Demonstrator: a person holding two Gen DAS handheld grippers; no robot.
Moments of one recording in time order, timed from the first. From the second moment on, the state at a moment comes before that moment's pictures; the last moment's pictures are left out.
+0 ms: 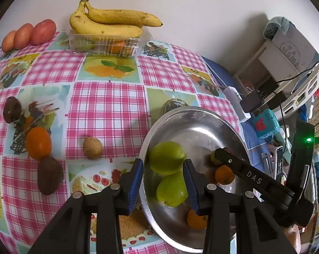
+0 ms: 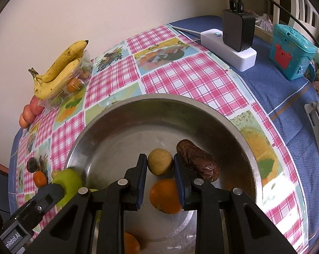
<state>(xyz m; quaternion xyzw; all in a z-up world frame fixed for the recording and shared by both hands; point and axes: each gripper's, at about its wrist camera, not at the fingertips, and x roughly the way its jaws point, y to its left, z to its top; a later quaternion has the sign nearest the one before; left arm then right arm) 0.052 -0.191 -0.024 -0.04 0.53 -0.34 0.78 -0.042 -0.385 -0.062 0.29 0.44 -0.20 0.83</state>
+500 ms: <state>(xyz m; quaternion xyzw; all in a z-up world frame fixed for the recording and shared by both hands) 0.062 -0.169 -0.010 -0.05 0.52 -0.29 0.80 -0.043 -0.383 -0.048 0.27 0.43 -0.19 0.84</state>
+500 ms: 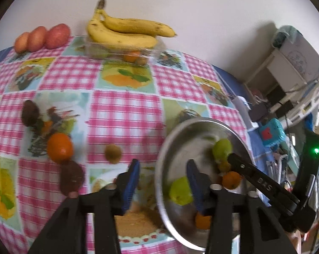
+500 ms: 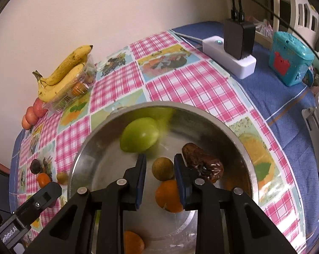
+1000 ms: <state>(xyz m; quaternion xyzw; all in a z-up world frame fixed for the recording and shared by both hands) 0.088 -0.101 -0.021 -0.01 0.52 -0.09 0.85 -0.039 -0.369 -0.047 0.24 0.42 -0.19 0.86</state>
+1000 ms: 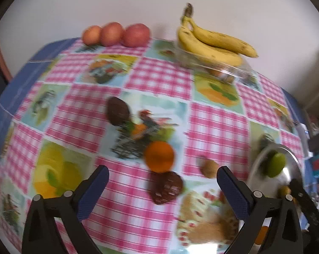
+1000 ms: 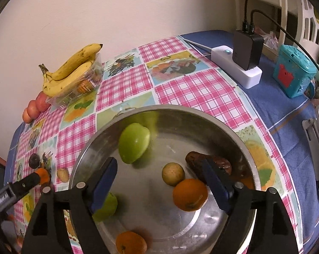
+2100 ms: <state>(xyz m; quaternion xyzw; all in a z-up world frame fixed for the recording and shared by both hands) 0.135 0.033 -0.003 -0.12 0.45 -0.02 0.88 0.030 -0.251 -0.007 0.14 0.39 -0.07 0.91</state>
